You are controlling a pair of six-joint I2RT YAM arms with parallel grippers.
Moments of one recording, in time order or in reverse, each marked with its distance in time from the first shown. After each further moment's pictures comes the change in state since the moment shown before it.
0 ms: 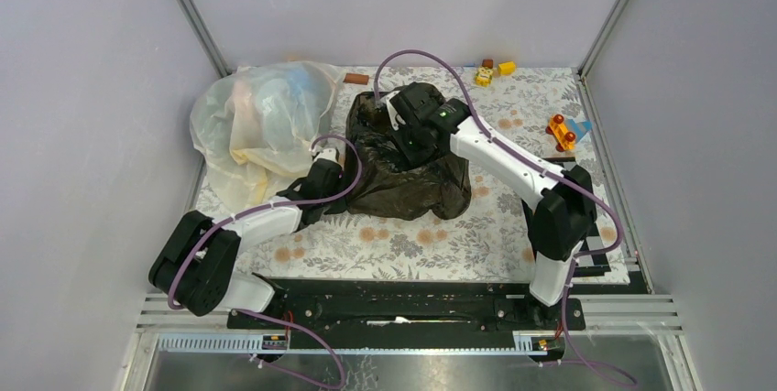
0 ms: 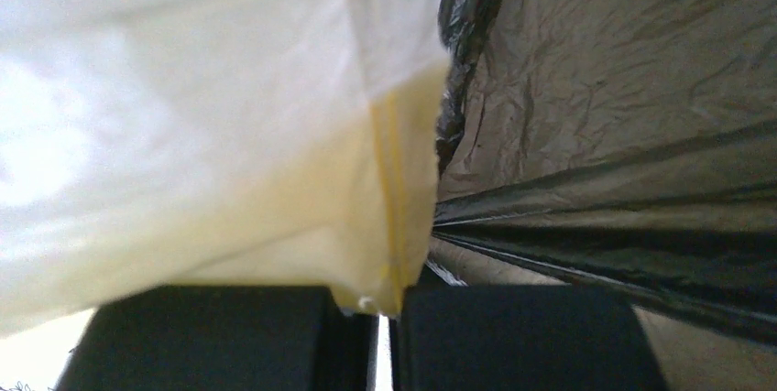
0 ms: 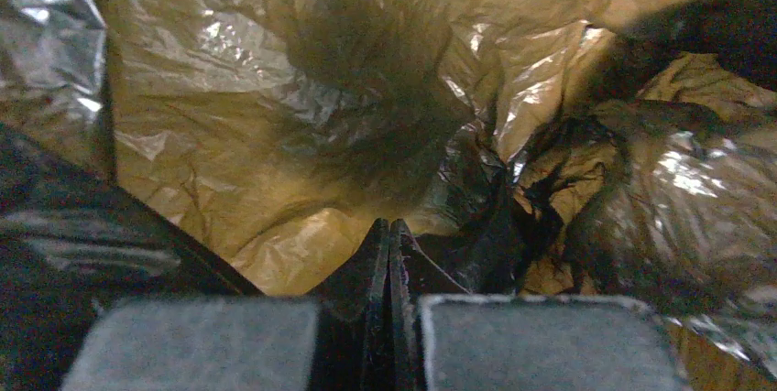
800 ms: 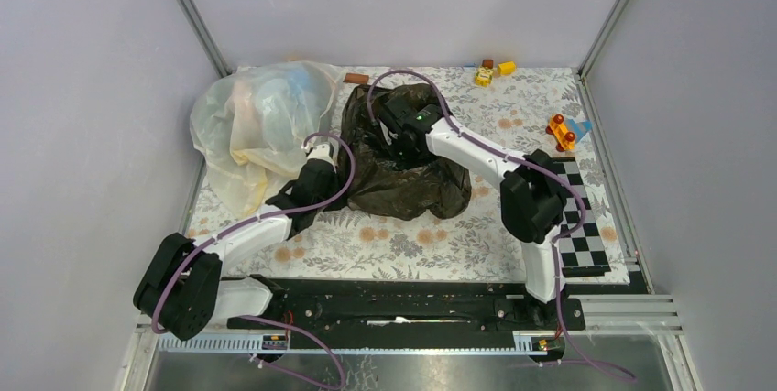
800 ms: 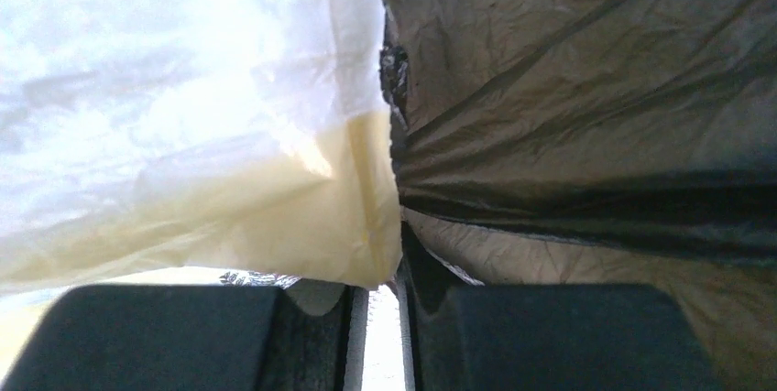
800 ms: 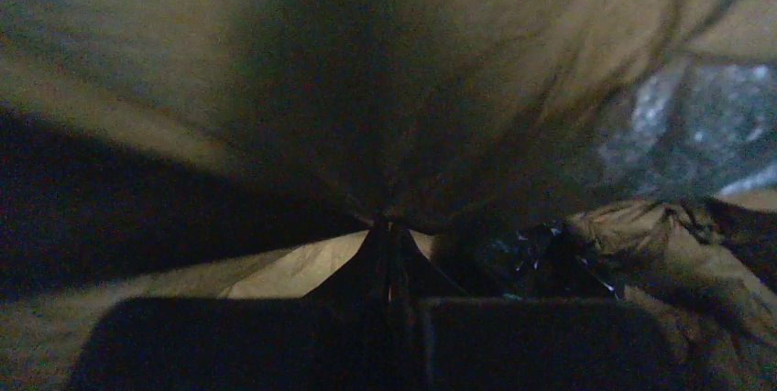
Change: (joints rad) left arm 0.000 -0.140 -0.032 0.024 0.005 0.000; right arm 0.001 0.194 0.024 -0.048 -0.020 0.037
